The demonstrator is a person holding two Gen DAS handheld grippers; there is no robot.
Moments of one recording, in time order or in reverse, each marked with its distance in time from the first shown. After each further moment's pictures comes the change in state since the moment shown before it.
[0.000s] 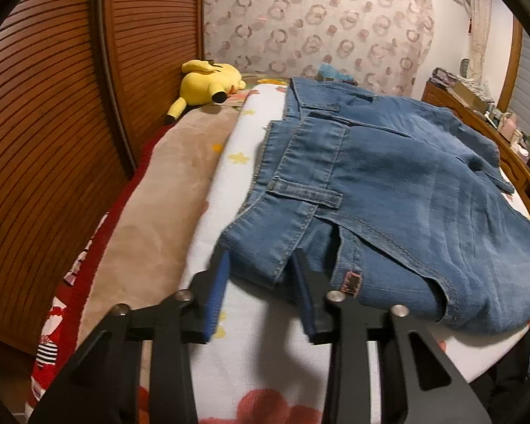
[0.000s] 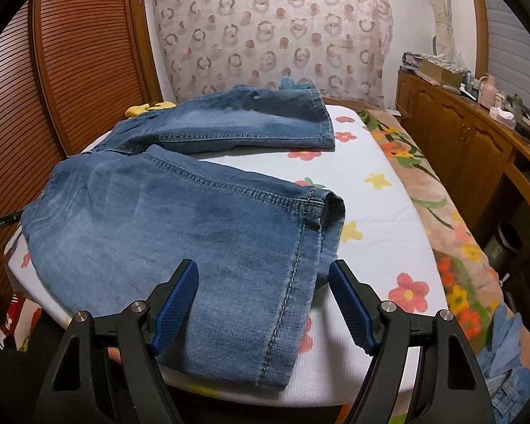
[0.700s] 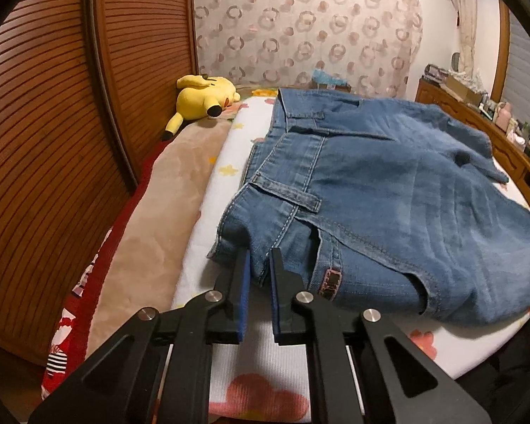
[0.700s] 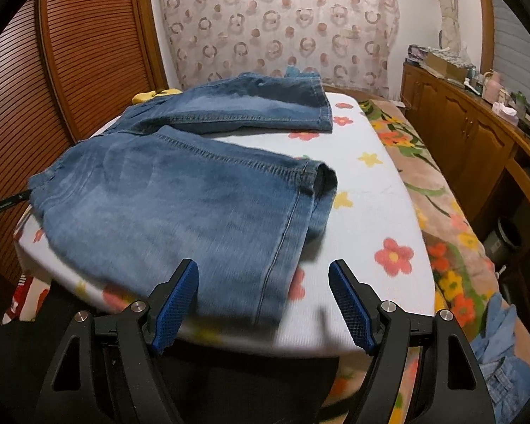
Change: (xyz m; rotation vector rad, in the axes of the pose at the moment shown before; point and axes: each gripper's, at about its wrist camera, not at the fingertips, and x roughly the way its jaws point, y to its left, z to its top) left arm -0.017 -0.015 -0.002 0.056 -0.039 0.033; right arm -0.030 0.002 -0.002 -0.019 0.065 0.017
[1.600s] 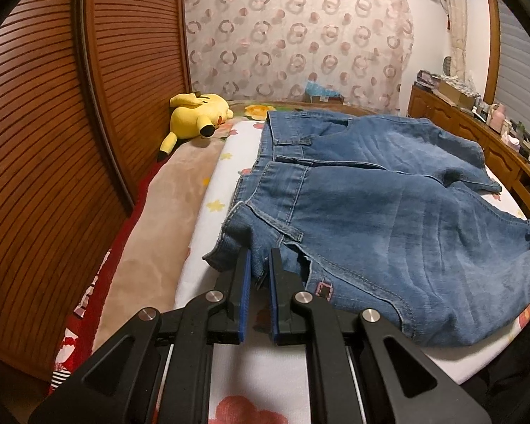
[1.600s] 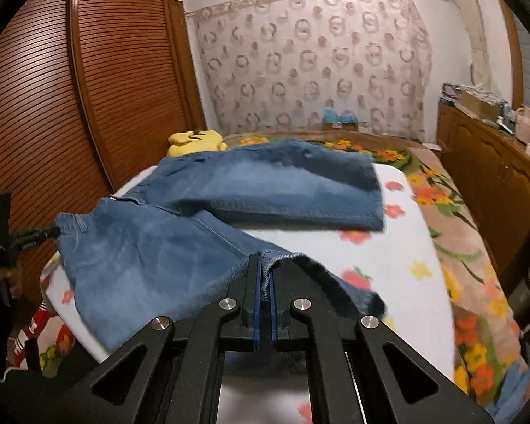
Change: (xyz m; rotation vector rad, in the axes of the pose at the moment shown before) left arm -0.011 -0.012 0.021 0.031 -0.054 -0.010; right arm 0.006 0.020 0.072 -0.063 -0.172 0.141
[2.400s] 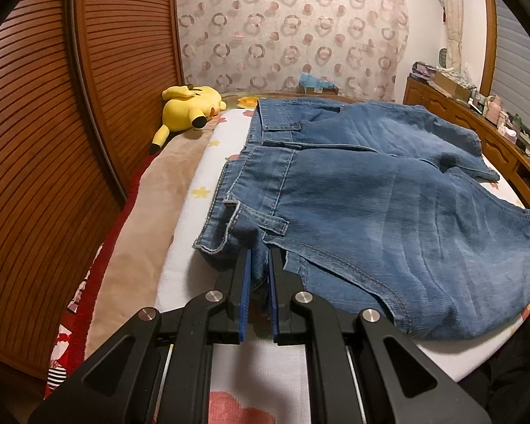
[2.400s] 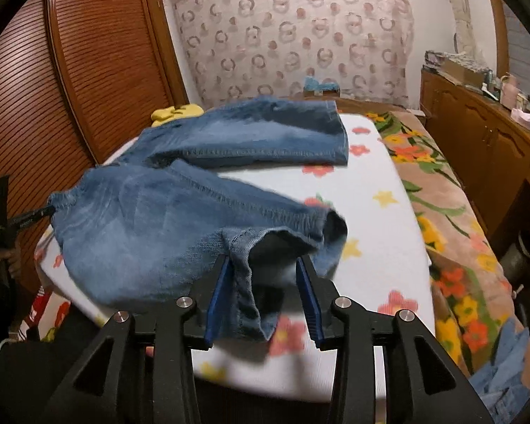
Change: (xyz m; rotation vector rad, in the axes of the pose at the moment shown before) left arm 0.007 -0.008 -0.008 0.014 0.032 -0.017; right arm -0.038 -0.002 -0.059 0.074 0.130 -0.052
